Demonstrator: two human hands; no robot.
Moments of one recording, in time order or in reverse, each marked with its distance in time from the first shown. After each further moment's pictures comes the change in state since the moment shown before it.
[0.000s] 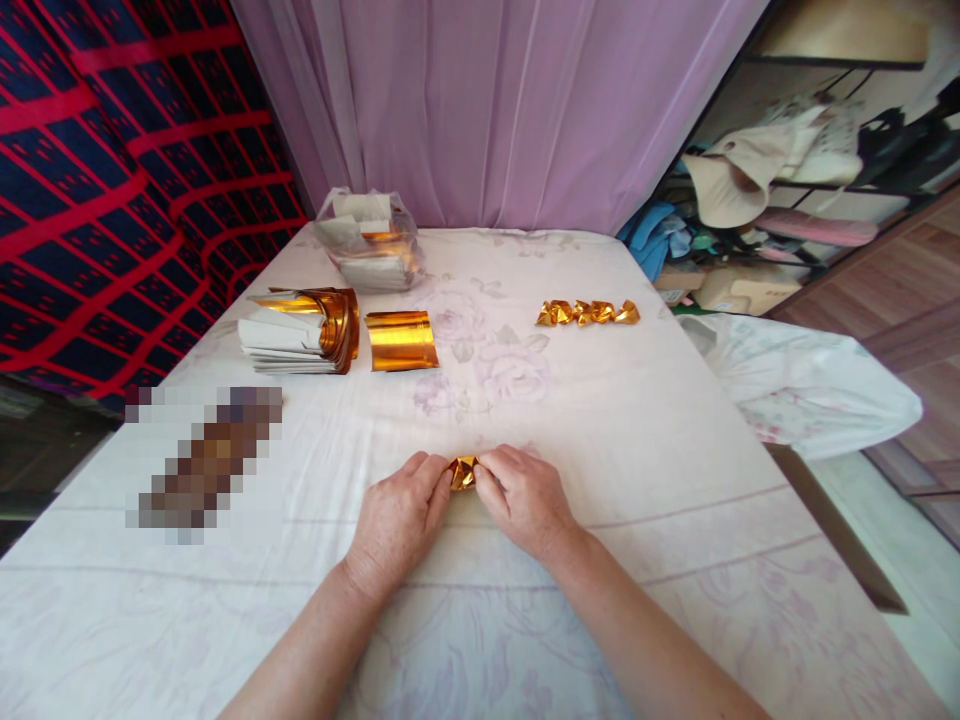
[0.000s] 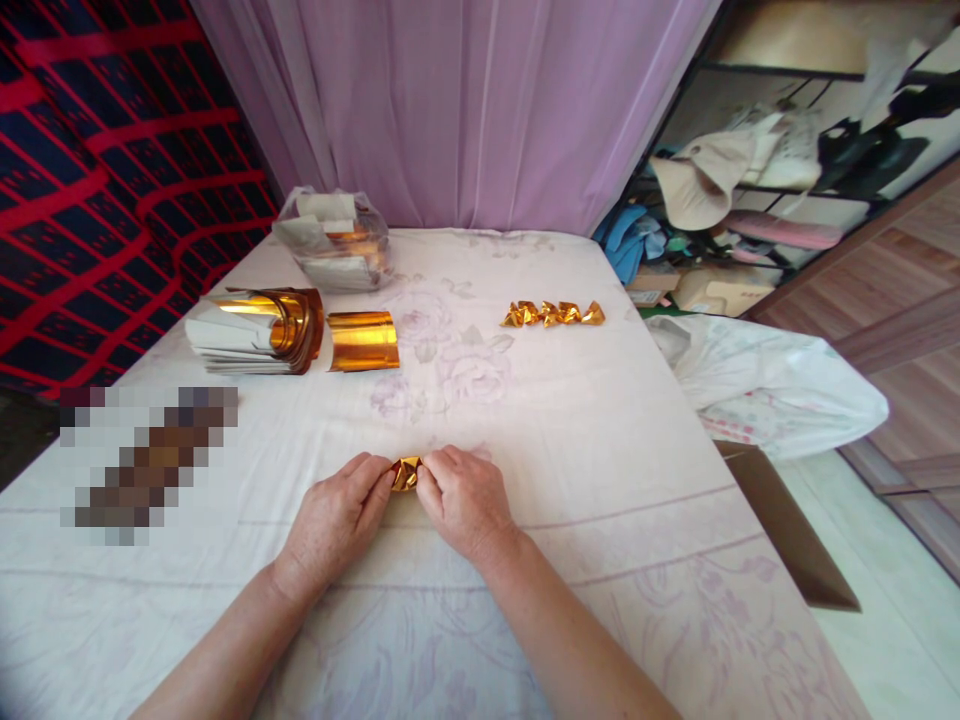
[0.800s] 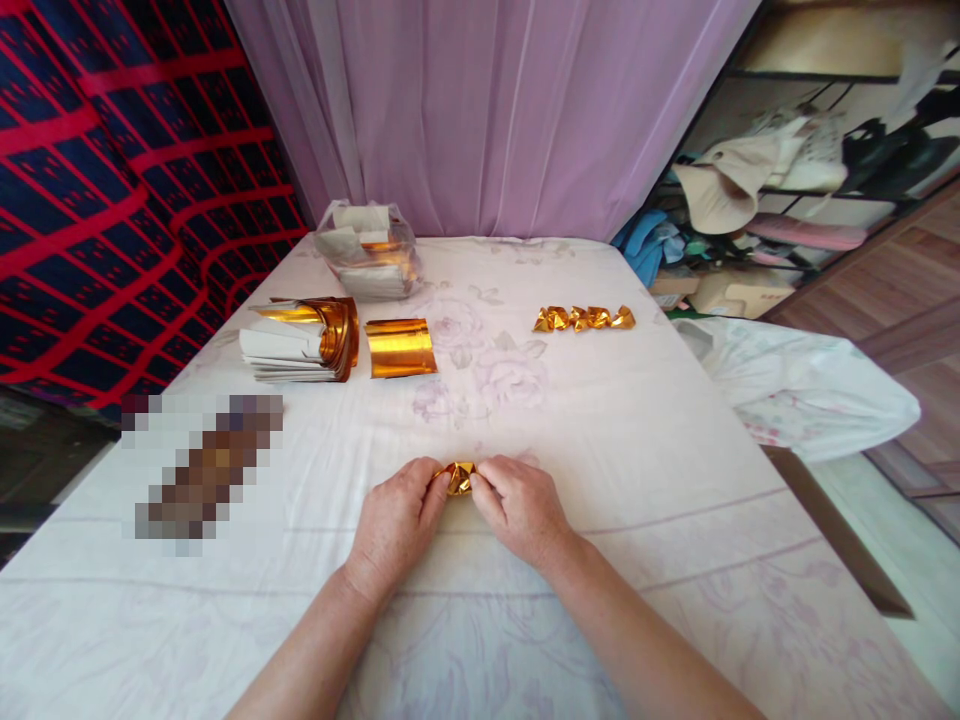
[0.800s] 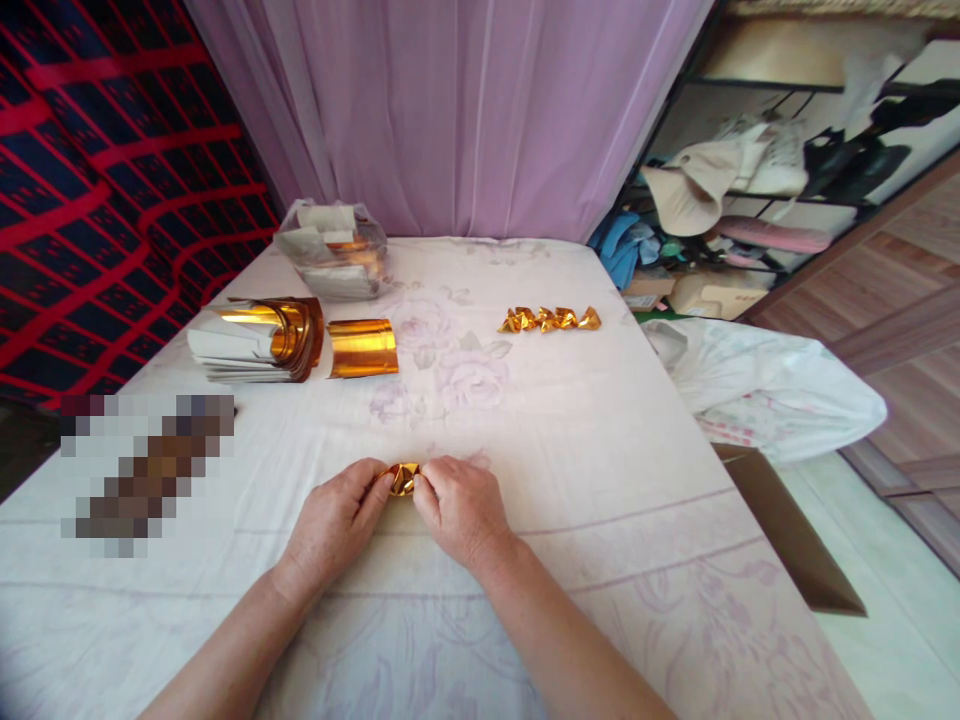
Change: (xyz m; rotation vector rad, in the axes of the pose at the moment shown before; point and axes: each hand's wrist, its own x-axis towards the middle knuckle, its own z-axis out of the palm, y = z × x) left_hand 0.004 -0.003 0.002 -0.180 0.019 -0.084; right_hand -0.001 -0.002 0.004 0.018 -0.019 0.018
